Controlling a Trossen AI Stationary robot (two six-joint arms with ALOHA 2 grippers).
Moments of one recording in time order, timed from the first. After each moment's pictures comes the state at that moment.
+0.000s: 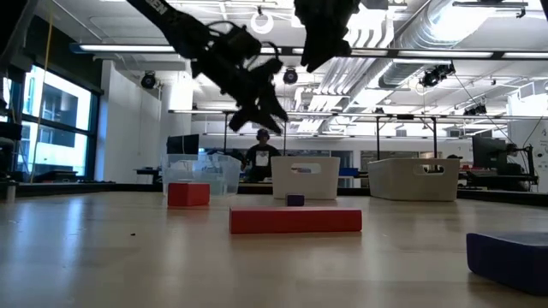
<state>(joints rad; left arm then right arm) 0.66 1.79 1.27 -0.16 0.33 -0.32 -0.35 1.74 1.85 -1.09 0.01 0.13</state>
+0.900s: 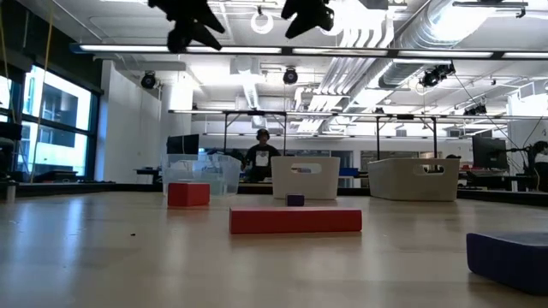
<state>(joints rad) 0.68 1.20 1.27 -0.67 0.31 -0.25 -0.07 1.74 1.85 -1.02 -0.03 0.13</state>
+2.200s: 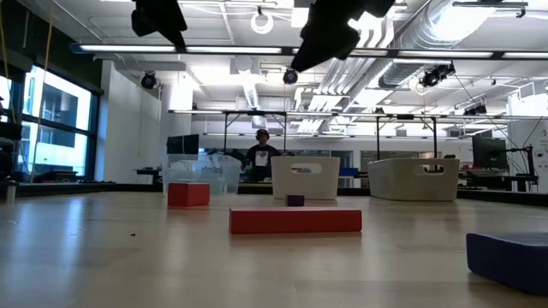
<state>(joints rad) 0.26 1.14 1.27 -1.01 -0.05 -0.34 0.35 1.75 1.35 -0.50 0.07 0.25</state>
